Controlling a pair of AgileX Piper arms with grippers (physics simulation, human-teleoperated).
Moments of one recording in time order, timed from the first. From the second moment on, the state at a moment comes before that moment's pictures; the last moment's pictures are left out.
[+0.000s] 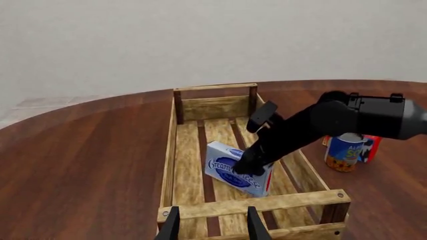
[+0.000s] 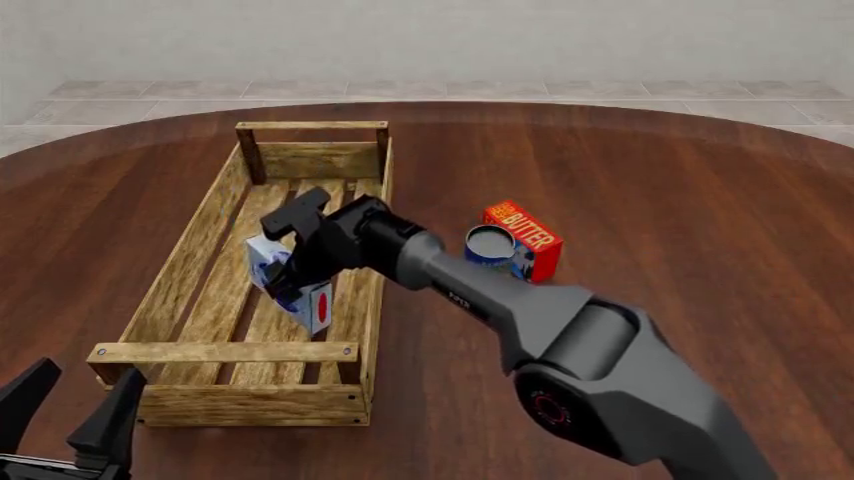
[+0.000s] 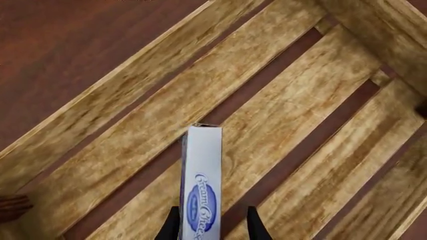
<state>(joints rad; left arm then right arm) -0.11 0.03 -0.01 0.04 0.02 0.83 2.51 -2.27 0.68 -0.04</state>
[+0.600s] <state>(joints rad) -0.11 0.02 -0.01 0.05 0.02 0.87 2.36 -2.19 0.70 -0.08</state>
